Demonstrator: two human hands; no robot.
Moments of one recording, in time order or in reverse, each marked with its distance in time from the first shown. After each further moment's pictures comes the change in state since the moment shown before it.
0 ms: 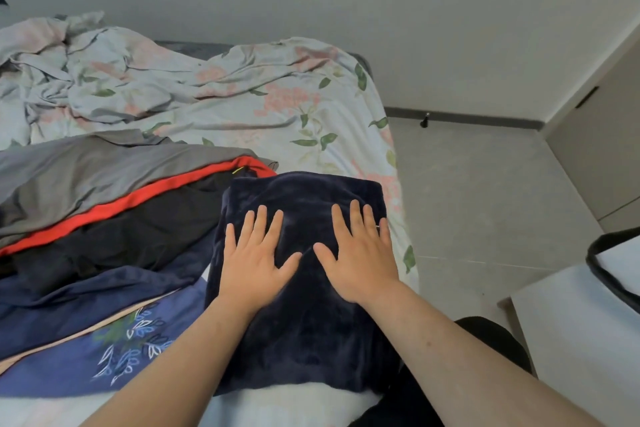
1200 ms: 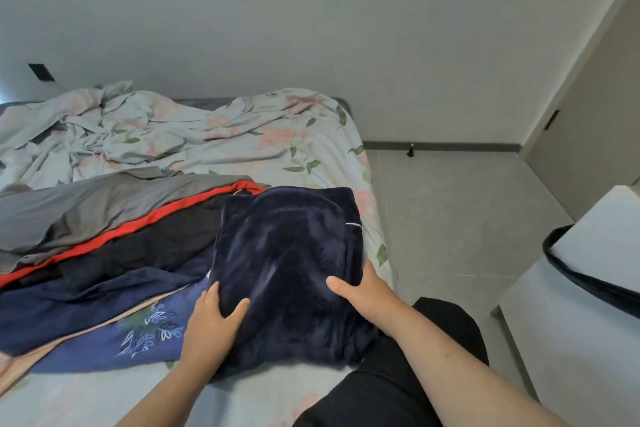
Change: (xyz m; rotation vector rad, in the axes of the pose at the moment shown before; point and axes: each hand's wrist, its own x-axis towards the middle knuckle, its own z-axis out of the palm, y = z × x) left_hand -0.118 -0.011 -0.017 -0.539 0.041 -0.459; right_hand -0.091 0.044 -0.009 0.977 -0.232 0.295
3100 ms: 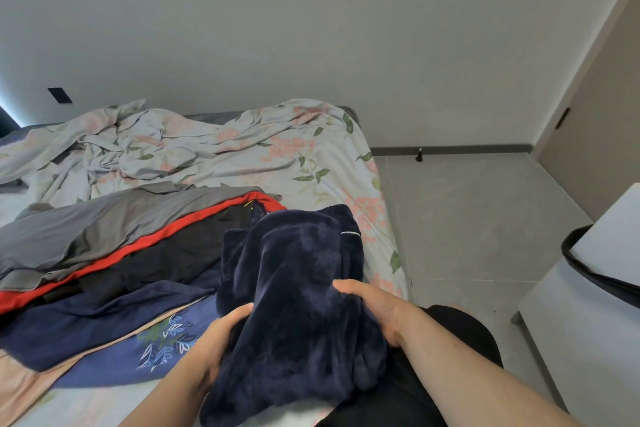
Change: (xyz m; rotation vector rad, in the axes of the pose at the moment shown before) left_hand 0.009 0.021 -0.025 -0.723 -0.457 -0.510; right_hand -0.002 -0.018 0.010 0.568 -0.493 0.288
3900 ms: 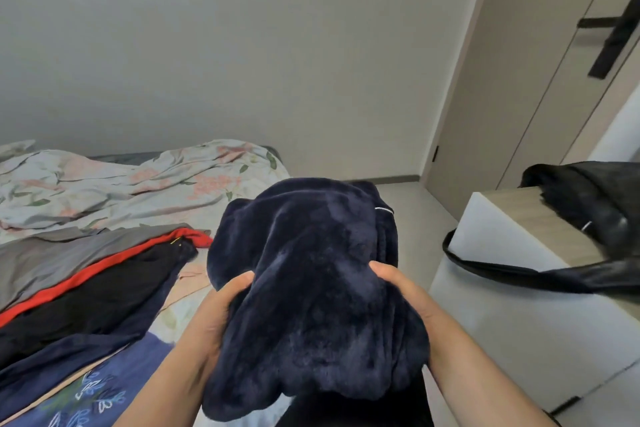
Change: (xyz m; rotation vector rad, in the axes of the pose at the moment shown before) left_hand -0.092 0.053 0.097 -0.261 -0.454 0.265; right_hand -0.182 0.004 0.009 0.377 0.238 -0.501
